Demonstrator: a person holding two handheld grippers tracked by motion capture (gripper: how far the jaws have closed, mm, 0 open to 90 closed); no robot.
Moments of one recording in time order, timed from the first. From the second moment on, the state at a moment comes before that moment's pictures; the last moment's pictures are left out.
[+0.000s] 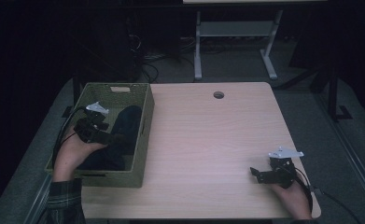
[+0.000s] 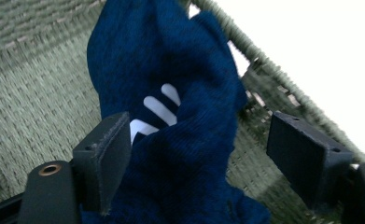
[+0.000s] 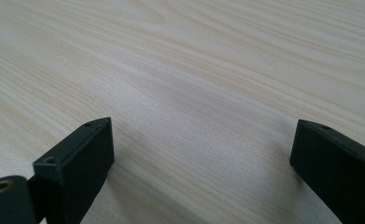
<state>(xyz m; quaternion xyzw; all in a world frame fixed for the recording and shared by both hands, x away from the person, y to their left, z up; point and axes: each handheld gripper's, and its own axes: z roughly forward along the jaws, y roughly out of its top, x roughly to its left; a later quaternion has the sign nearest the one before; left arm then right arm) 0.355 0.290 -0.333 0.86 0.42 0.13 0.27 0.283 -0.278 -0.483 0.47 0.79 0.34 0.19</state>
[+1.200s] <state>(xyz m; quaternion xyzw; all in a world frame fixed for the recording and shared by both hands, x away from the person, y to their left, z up) 0.376 0.288 -0.379 0.88 0.42 0.07 0.21 0.283 -0.278 -0.483 0.47 0.79 0.34 0.19</state>
